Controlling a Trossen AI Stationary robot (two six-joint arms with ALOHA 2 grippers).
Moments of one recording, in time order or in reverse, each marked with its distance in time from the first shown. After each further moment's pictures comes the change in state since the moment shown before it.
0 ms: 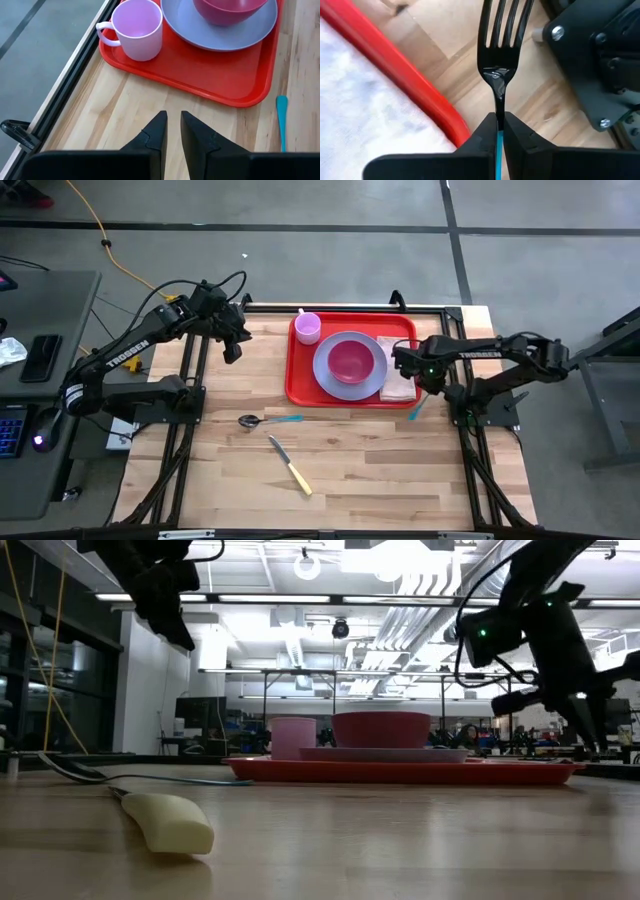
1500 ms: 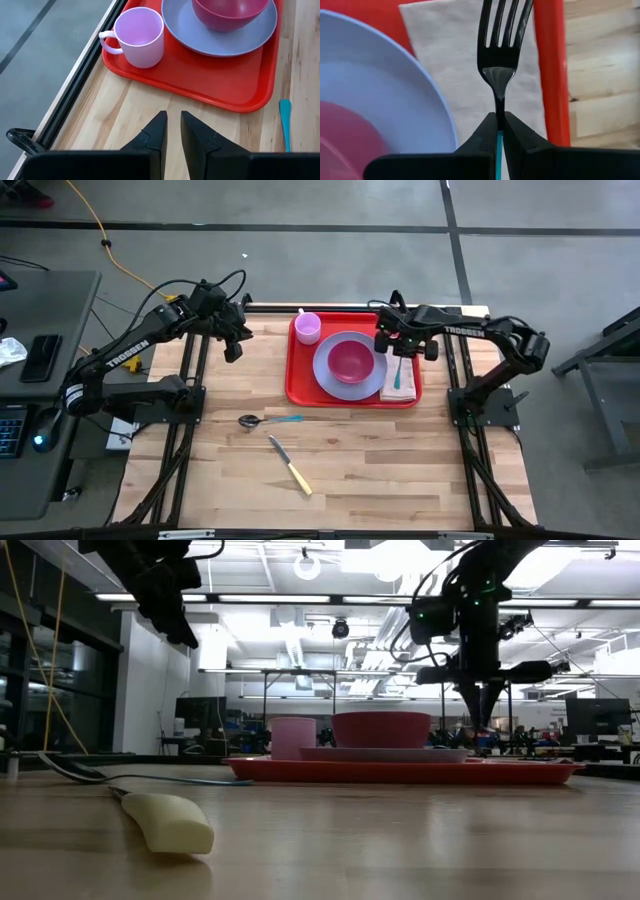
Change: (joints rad) left arm 0.000 0.000 0.000 0.030 0.002 0.014; right arm -0.190 0.181 0.334 0.164 0.141 -0.685
